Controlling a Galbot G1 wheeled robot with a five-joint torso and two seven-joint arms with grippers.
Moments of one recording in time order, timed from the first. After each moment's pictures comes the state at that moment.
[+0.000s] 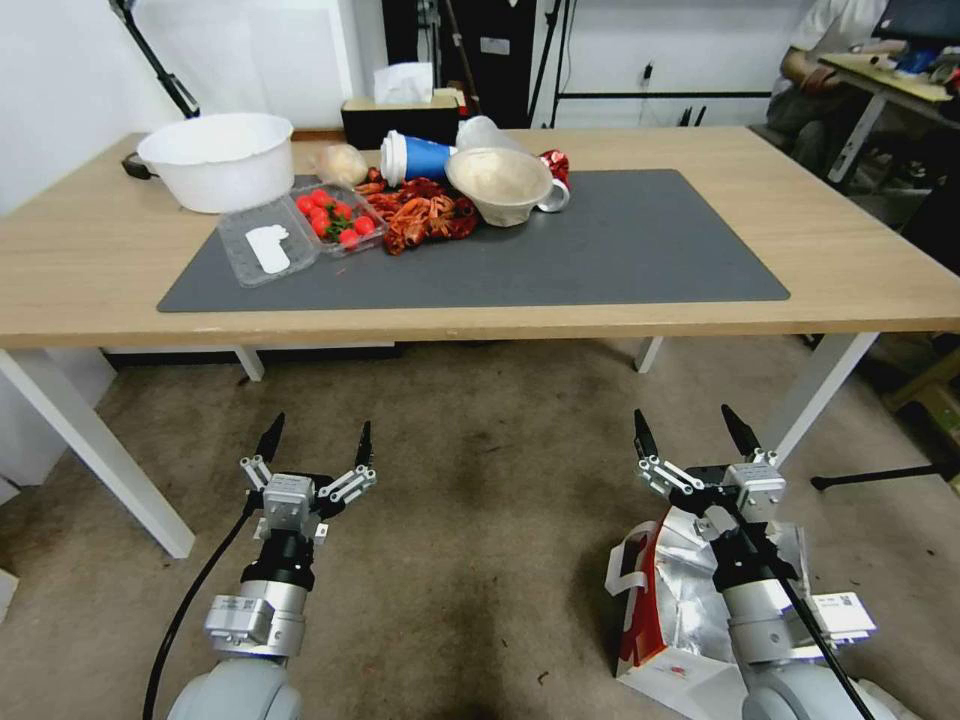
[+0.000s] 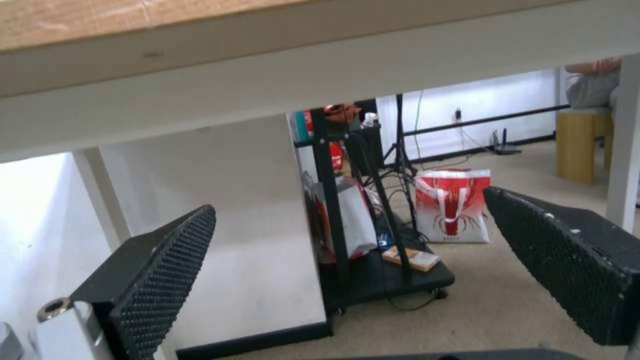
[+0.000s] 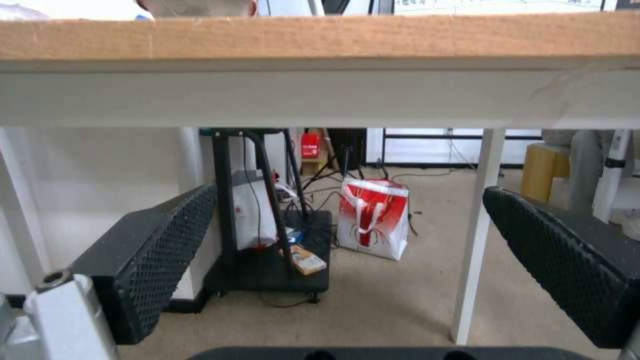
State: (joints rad) left arm 1.72 -1.41 -0.51 -2.20 -0.01 -0.20 -0.06; right arm -1.76 1.44 0.59 2.31 0.15 0.10 -0.06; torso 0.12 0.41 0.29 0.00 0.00
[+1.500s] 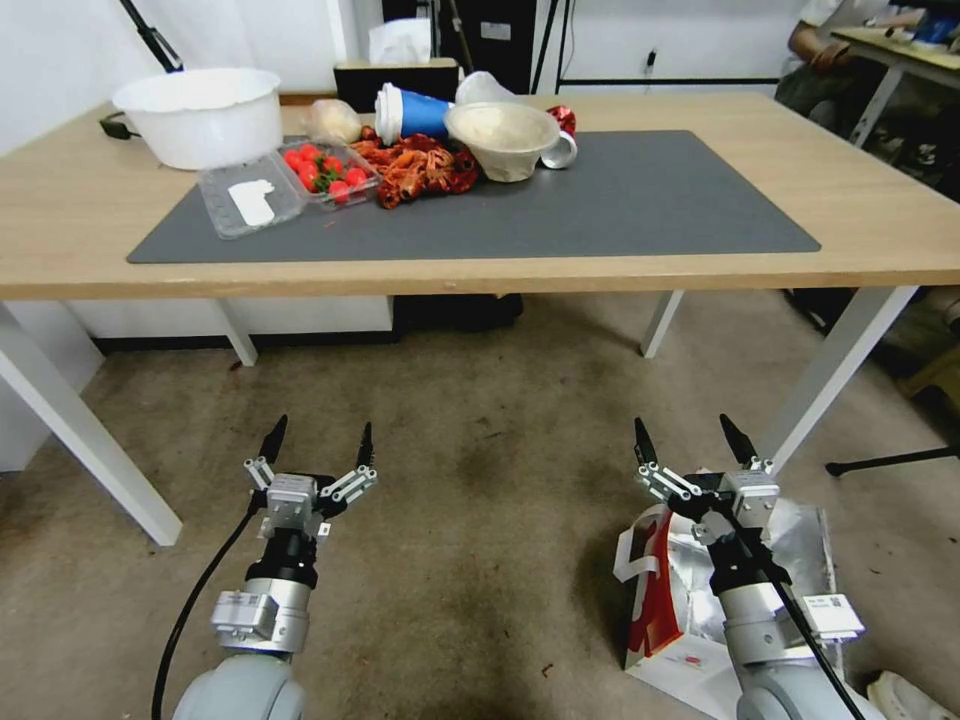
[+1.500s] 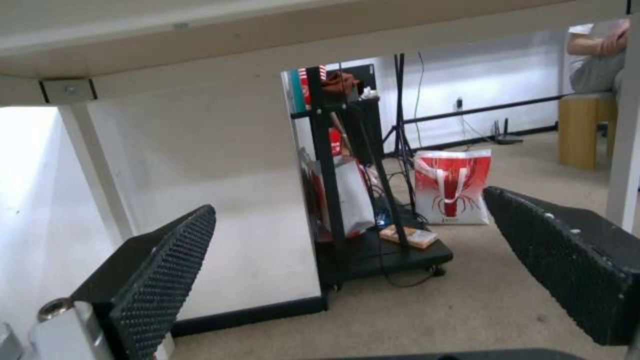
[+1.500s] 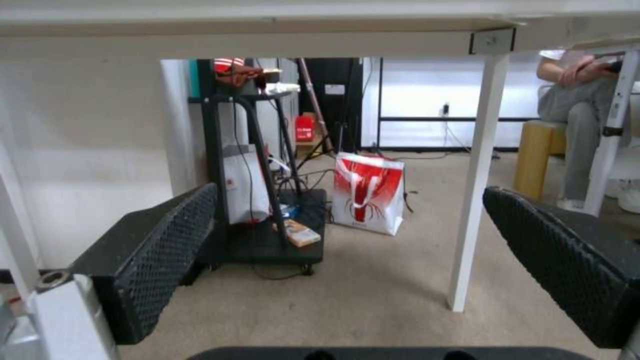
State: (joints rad) left arm 1.71 -1.42 -0.50 -2.18 -0.02 -0.19 -0.06; right arm -1.75 1.45 0.60 2.27 0.15 0.12 -0.06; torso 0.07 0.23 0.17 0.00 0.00
